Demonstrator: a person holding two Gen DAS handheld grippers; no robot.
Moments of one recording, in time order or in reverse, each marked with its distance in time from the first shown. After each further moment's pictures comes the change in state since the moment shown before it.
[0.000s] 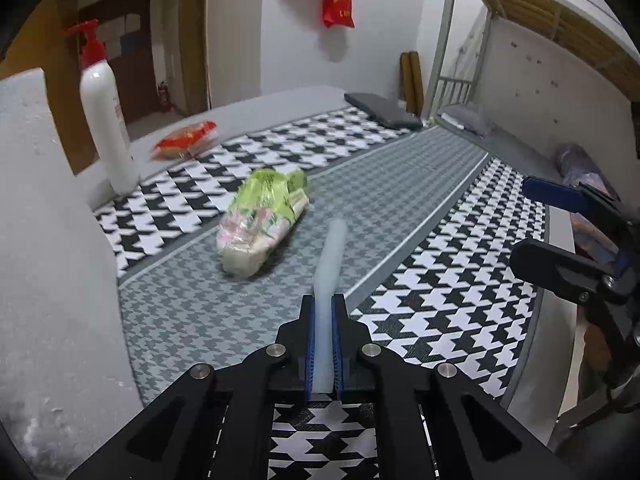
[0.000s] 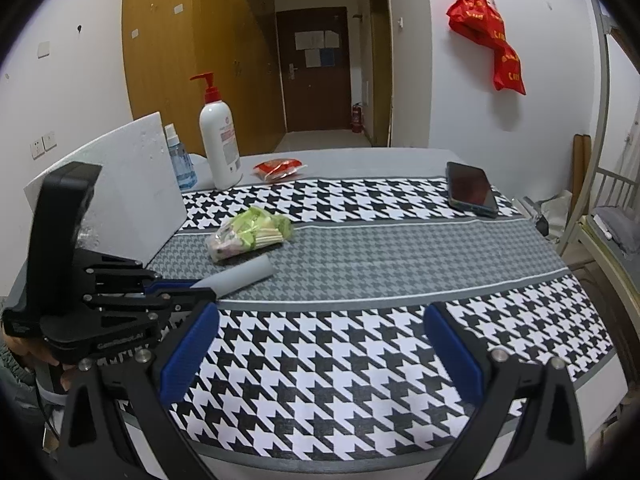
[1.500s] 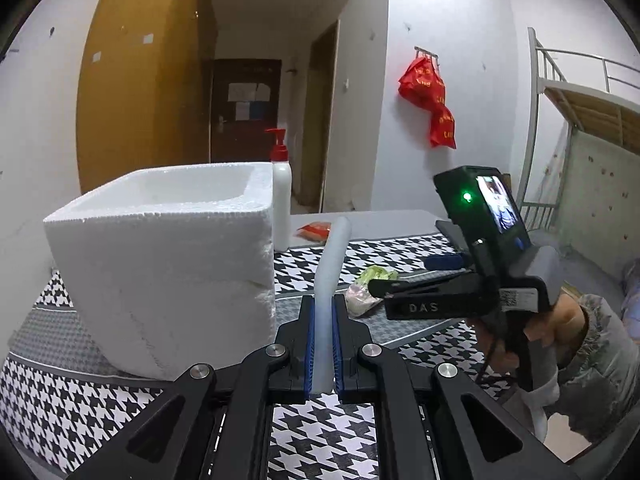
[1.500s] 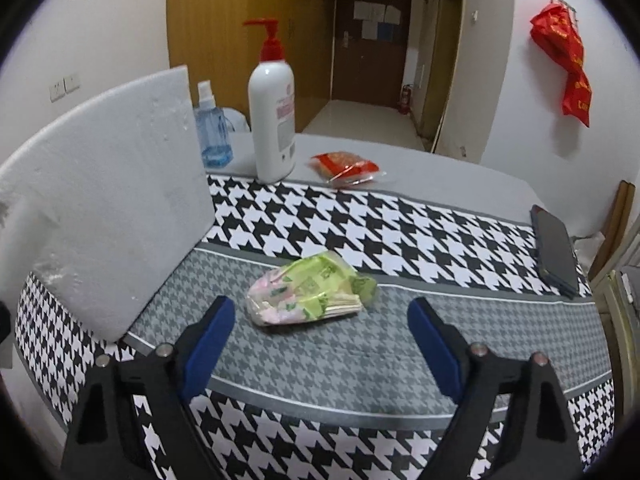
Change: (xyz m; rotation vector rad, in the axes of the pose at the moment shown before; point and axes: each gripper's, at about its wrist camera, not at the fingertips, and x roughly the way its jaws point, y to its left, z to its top) left arm -0.132 -0.007 -0.052 -0.259 -0.398 0.342; right arm 0.089 0.065 0.060 -0.200 0.139 0.087
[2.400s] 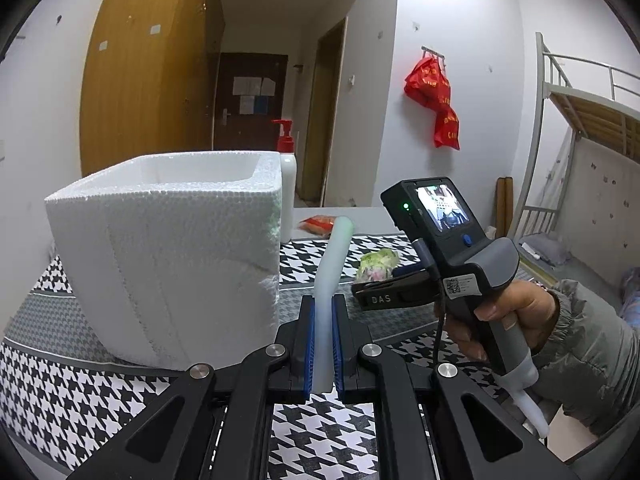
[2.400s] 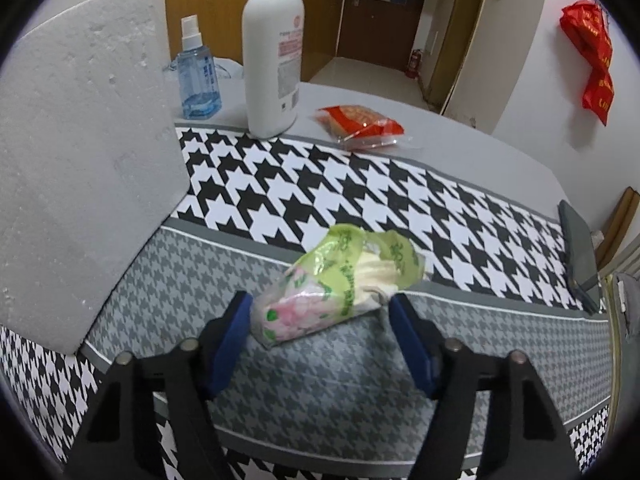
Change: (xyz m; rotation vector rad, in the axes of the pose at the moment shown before) left arm -0.001 0.007 -0.001 -0.032 0.009 -0.002; right arm 0.061 0.010 0.012 -0.043 0.172 -0.020
